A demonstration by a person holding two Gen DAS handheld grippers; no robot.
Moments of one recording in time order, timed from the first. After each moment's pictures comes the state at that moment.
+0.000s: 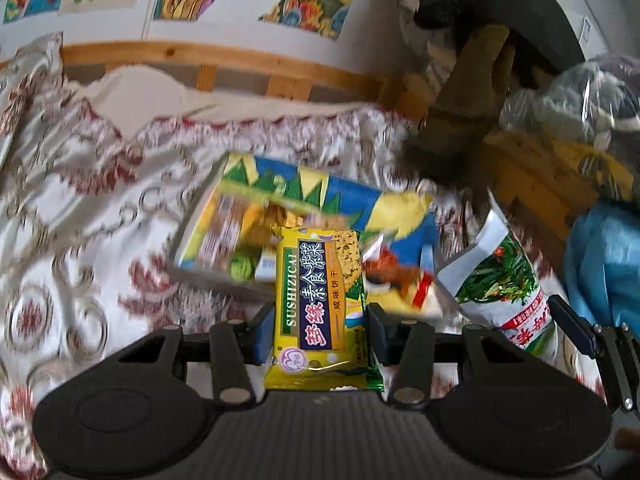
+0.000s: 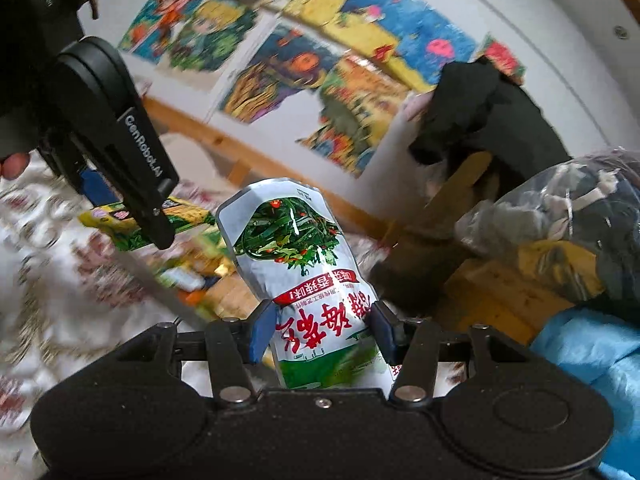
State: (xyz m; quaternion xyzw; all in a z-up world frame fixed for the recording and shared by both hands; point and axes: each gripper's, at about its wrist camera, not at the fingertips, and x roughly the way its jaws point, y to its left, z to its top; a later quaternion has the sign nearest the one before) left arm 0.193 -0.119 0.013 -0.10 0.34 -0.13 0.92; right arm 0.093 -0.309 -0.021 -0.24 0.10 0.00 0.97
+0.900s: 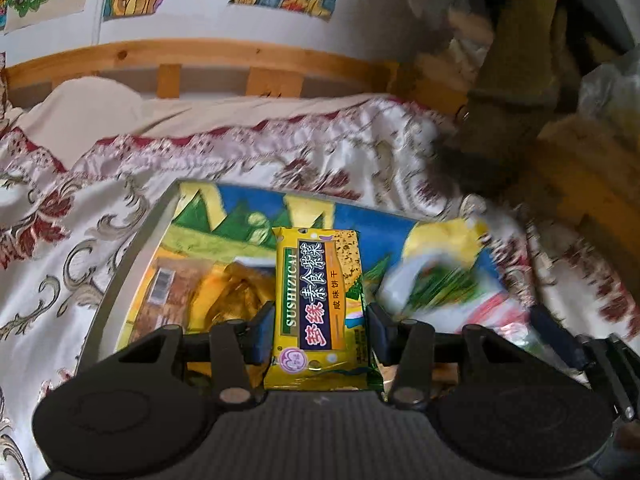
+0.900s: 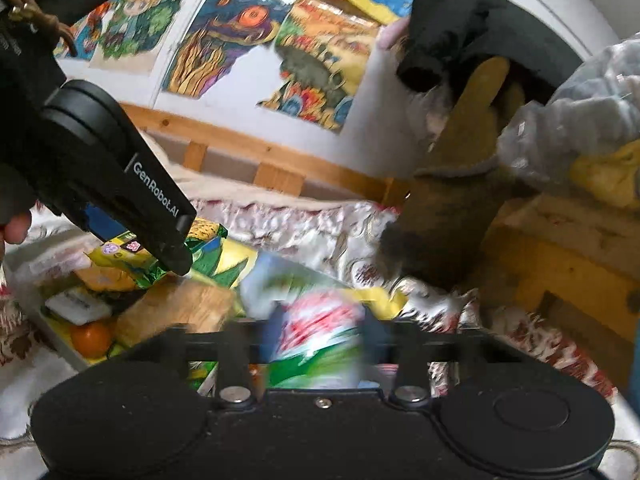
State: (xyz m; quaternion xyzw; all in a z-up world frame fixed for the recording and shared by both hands) left arm 0.354 -0.177 -0.047 -0.06 0.35 -0.12 0.93; right arm 0.266 -0.341 -0.075 -0.16 0.14 -0.02 0.98
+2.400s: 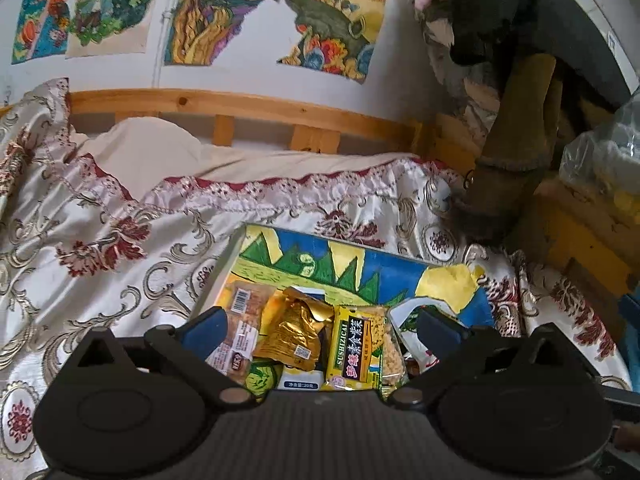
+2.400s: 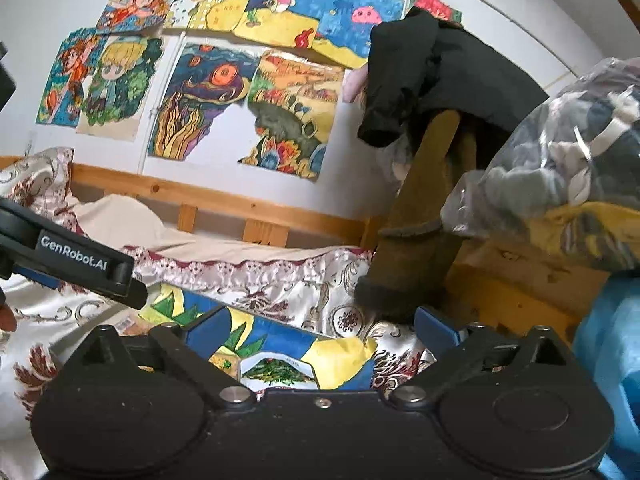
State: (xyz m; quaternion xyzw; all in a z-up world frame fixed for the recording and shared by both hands) left arm 0.276 -0.133 0.012 -0.09 0.28 -0.07 0.95; right arm 0.196 -0.345 0.017 -0.10 0.10 -0.03 0.99
